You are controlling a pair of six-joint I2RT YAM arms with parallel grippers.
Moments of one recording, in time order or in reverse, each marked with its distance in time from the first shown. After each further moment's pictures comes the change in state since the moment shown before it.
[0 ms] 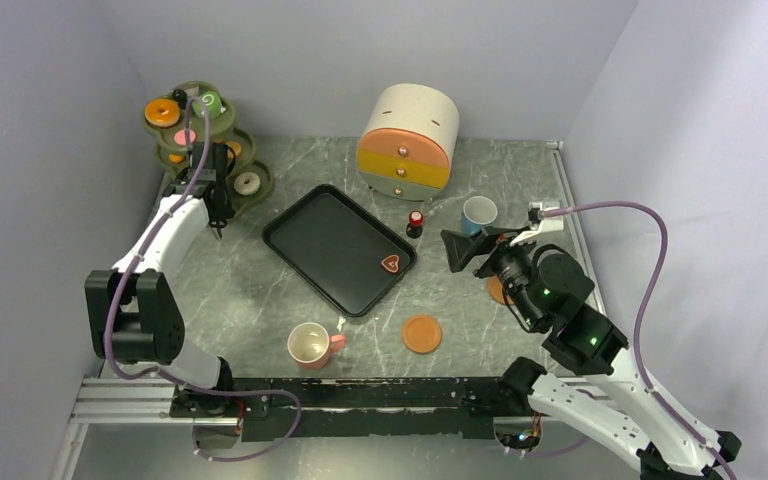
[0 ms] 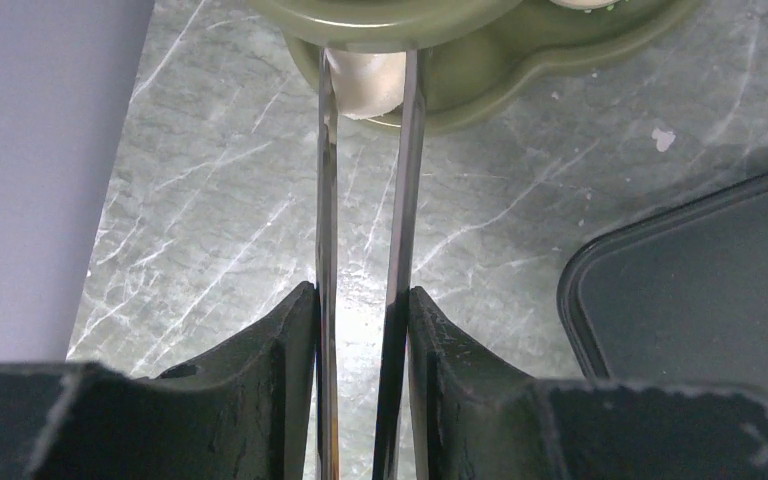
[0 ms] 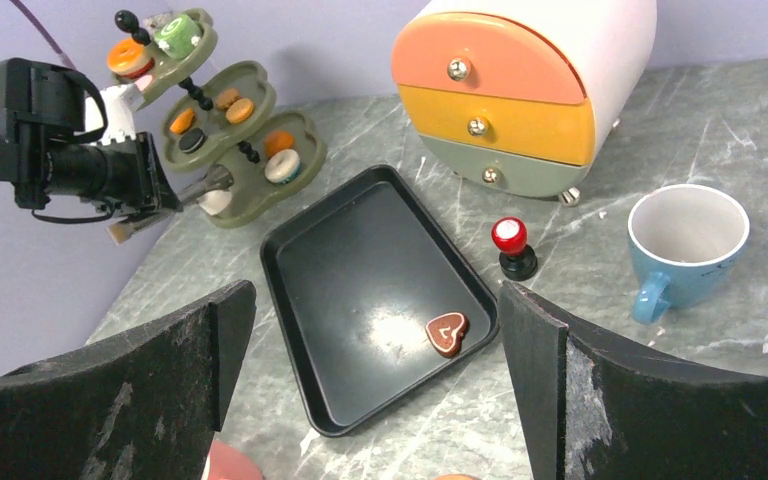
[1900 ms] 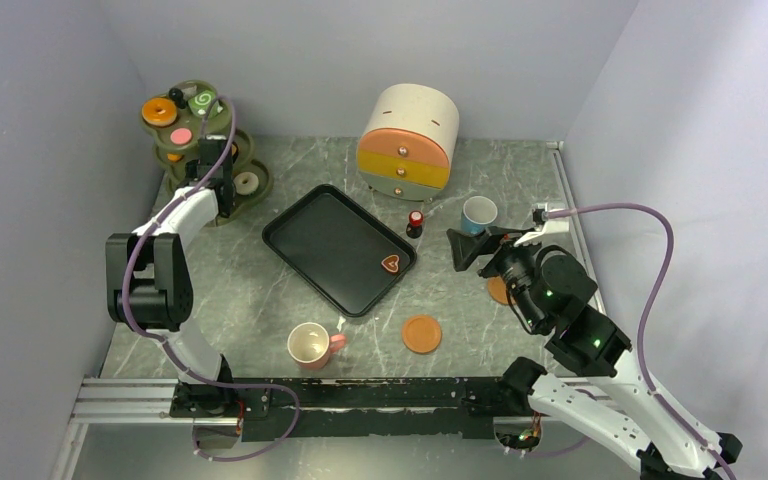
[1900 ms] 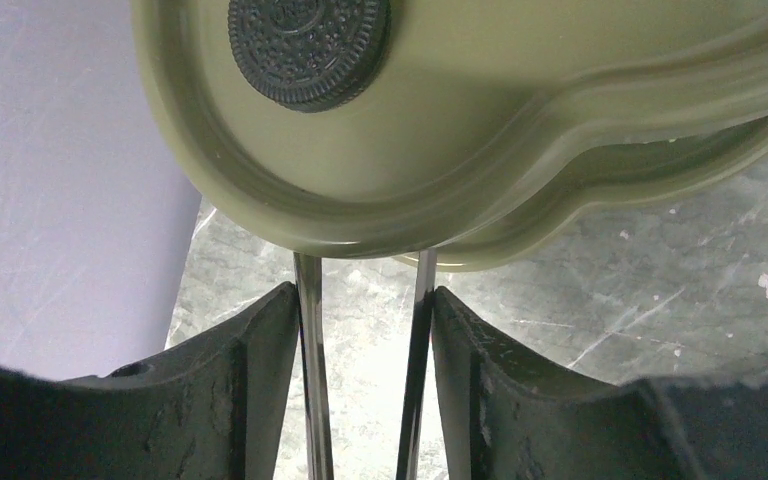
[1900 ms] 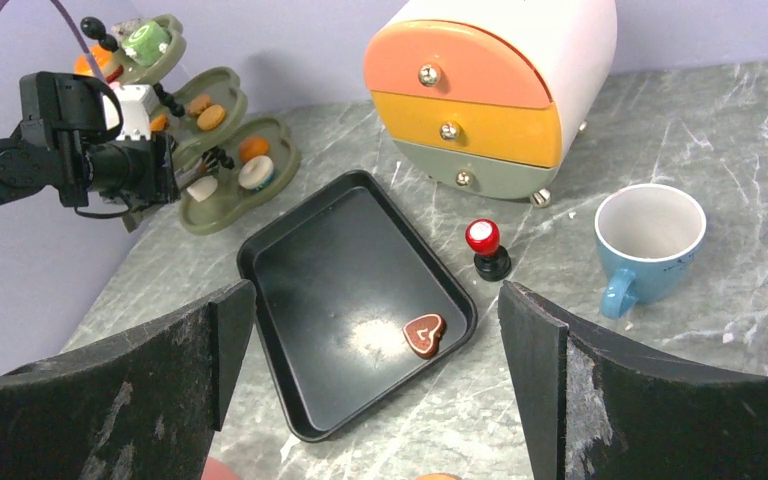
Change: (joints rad) left arm 0.028 0.213 0.015 0.329 -0.113 0.245; right arm 0.000 -0.010 0.008 -0.025 0.049 -0.020
